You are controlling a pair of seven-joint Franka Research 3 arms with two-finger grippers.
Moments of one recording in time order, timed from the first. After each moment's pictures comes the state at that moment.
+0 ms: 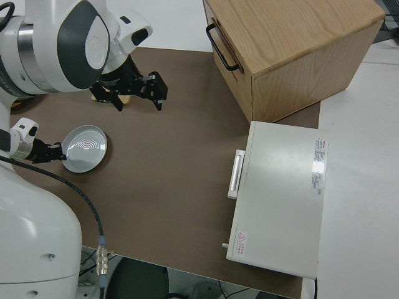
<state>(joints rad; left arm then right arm) -0.34 0.02 -0.21 -2.47 -0.08 2.68 -0.99 0.02 -0.01 0.12 -1.48 0.00 1.39 0.03</state>
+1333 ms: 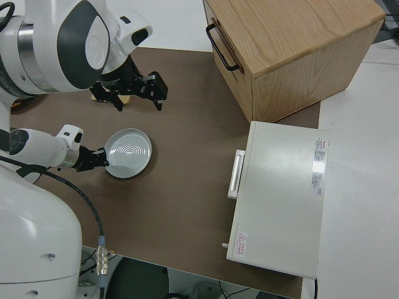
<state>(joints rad) -0.60 0.29 -0.21 -2.14 0.08 2.66 -1.42 0.02 -0.01 0.12 -1.48 0.00 1.39 0.03</state>
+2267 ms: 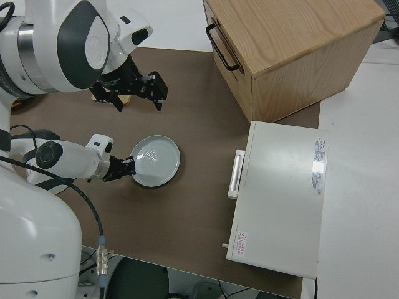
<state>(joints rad) -0.74 0.44 -0.20 -1.91 0.18 2.59 -1.62 0.02 -0.01 0.12 -1.48 0.00 1.39 0.03</state>
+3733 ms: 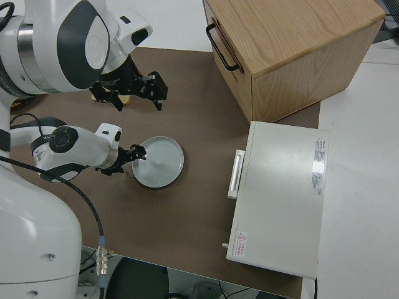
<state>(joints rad) -0.75 0.52 -0.17 -1.71 0.18 2.38 -1.63 0.02 -0.01 0.12 -1.48 0.00 1.39 0.03</state>
